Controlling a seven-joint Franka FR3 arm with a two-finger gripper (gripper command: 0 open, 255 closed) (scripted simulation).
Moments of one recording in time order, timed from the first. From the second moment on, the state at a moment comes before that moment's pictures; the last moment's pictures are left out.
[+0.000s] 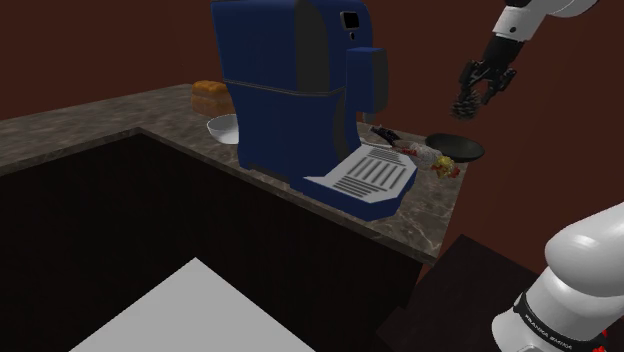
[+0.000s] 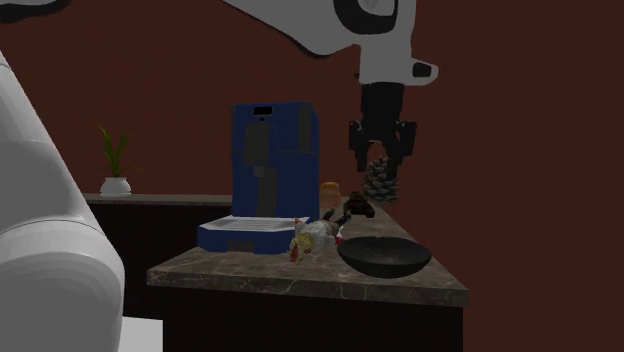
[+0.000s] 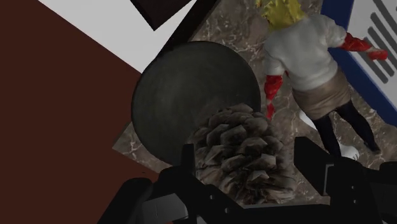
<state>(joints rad) -0.39 -0.39 -0.29 -2.05 0.08 1.75 -0.09</state>
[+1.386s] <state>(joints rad) -0.40 -0.42 -0.31 -2.30 0.07 1.96 -0.13</state>
